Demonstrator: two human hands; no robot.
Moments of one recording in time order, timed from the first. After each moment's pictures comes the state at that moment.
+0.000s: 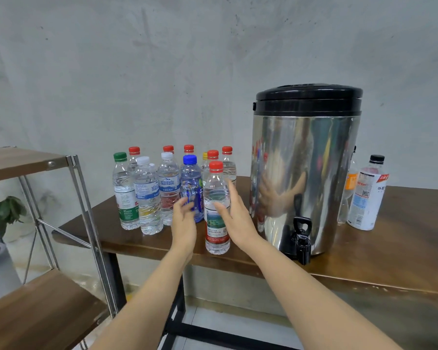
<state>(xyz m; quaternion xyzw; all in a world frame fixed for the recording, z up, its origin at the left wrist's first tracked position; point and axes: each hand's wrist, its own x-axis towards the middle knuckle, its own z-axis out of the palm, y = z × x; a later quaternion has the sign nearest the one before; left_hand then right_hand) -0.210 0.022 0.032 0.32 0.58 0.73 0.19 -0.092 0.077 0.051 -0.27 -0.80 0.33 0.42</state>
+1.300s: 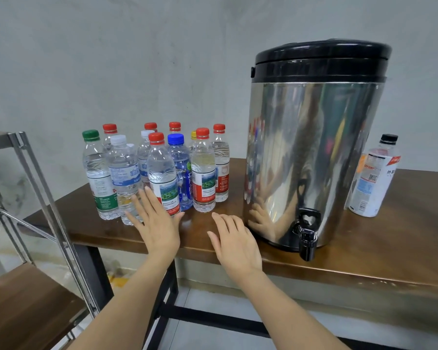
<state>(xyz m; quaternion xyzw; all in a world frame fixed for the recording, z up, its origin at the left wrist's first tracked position) -0.262 0.060 -0.031 0.34 0.88 0.30 -0.17 -0.087 0.095 -0.046 -0.37 -0.87 -0.11 0.32</state>
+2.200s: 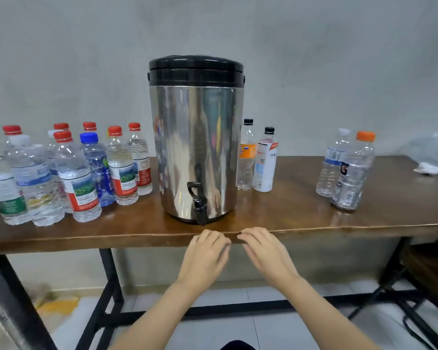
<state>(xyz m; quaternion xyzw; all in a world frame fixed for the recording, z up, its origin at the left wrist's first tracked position) -0.006 0.031 -0.074 0.76 0.51 0.35 -0.19 0.189 0.087 -0.082 -0.33 -0.85 -0.18 0.37</state>
